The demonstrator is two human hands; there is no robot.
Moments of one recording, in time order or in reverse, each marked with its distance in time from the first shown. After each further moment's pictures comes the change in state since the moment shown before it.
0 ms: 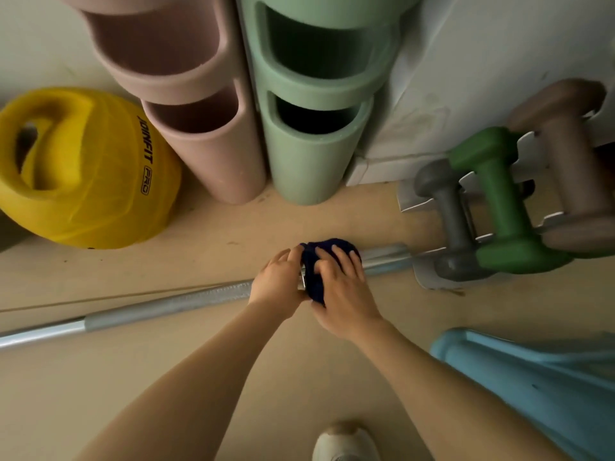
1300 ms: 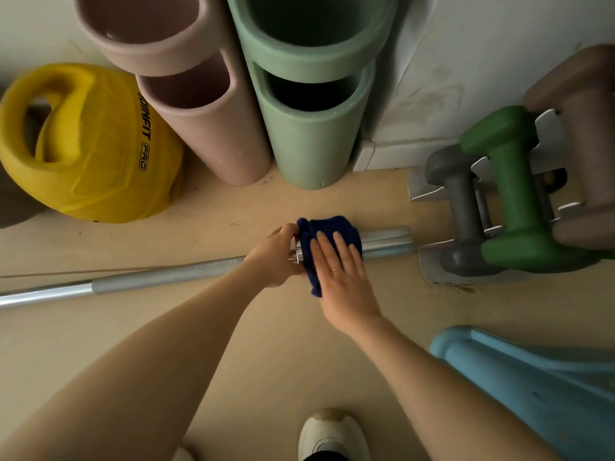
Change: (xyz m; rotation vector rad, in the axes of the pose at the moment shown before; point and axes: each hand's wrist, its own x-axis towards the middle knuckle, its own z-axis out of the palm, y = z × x) left_hand 0.017 -0.001 -0.009 -0.084 -0.135 -0.086; right_hand -0.012 0.020 0.025 -0.253 0.147 -0.153
